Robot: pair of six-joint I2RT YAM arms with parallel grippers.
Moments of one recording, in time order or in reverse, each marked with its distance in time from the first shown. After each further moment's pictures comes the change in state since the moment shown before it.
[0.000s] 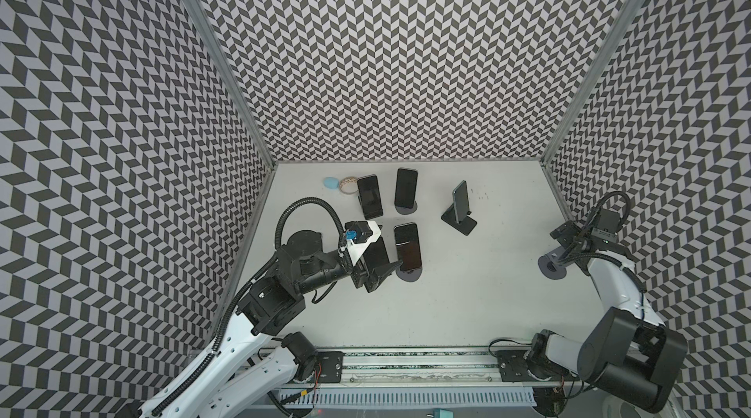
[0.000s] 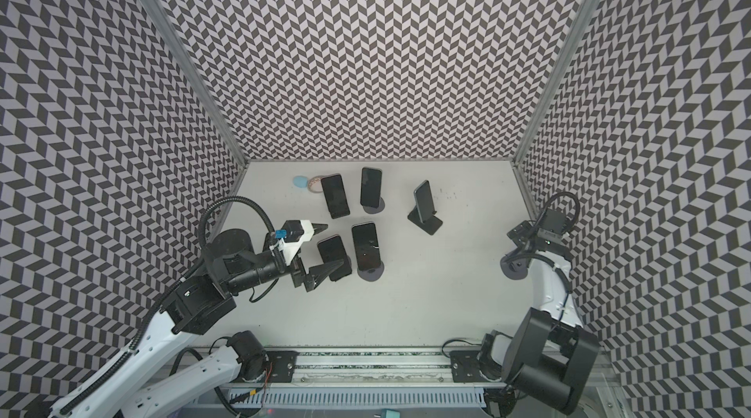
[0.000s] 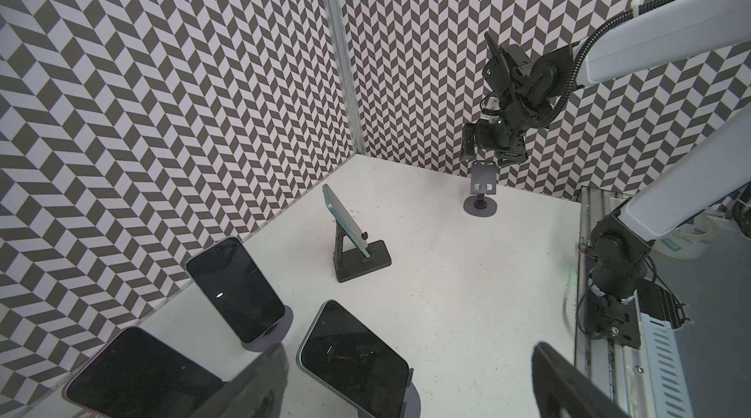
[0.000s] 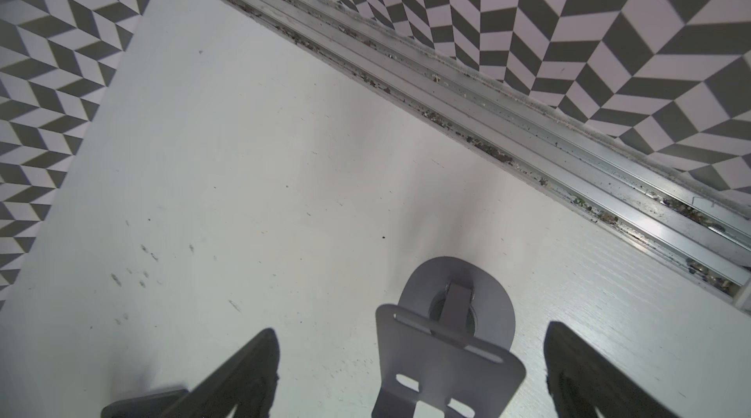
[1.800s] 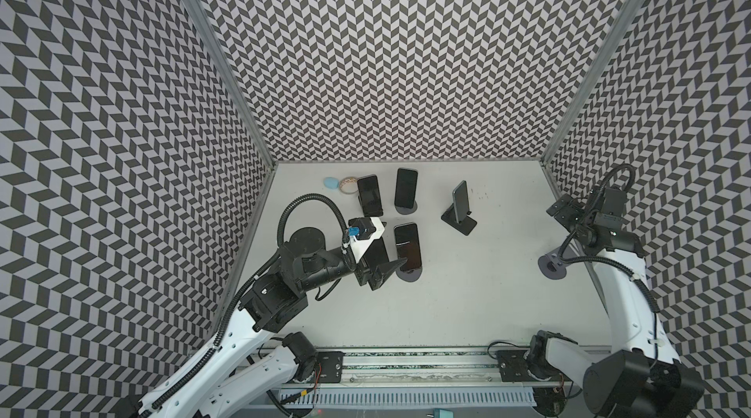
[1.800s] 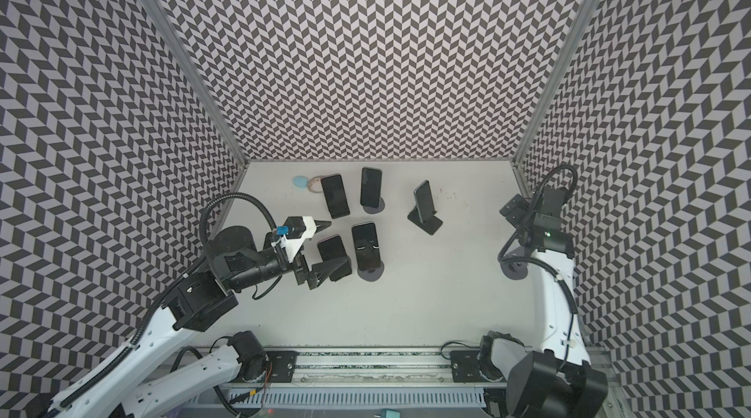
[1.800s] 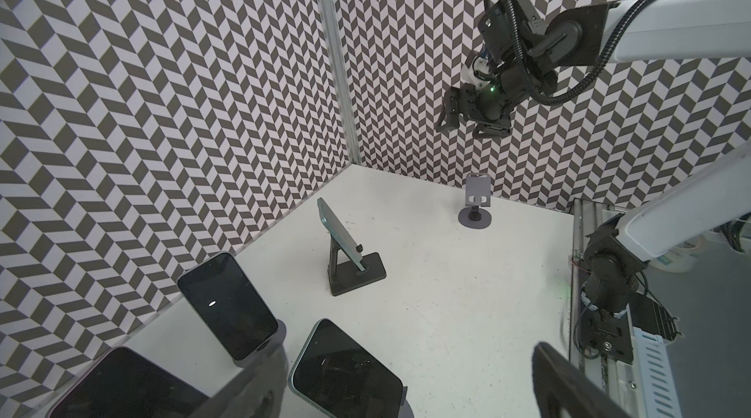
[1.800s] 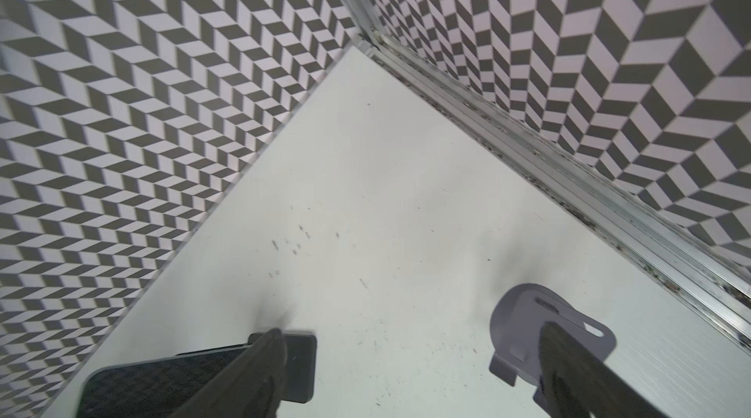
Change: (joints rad) left arm -0.032 0.051 0.033 0.034 -0.021 -0.026; right arm 0.199 -0.101 0.230 -0.080 -0.015 -0.046
